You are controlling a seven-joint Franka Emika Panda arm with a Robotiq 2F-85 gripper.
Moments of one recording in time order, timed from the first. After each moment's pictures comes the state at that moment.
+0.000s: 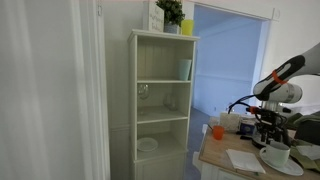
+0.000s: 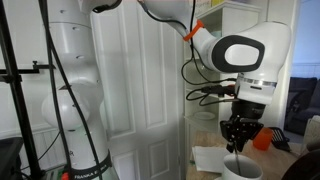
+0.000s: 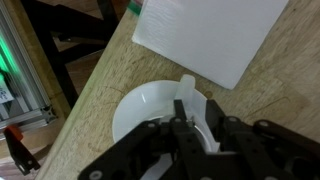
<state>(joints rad) -0.31 -0.02 -0.33 -2.34 0.07 2.19 1.23</state>
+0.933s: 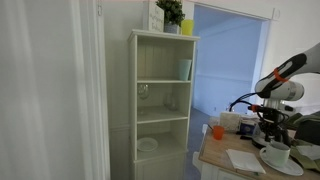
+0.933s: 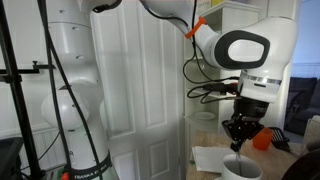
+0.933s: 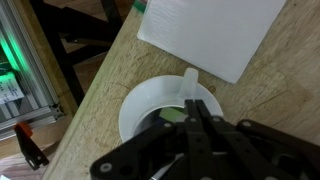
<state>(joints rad) -0.32 -0.02 -0.34 -2.31 0.07 2.13 1.23</state>
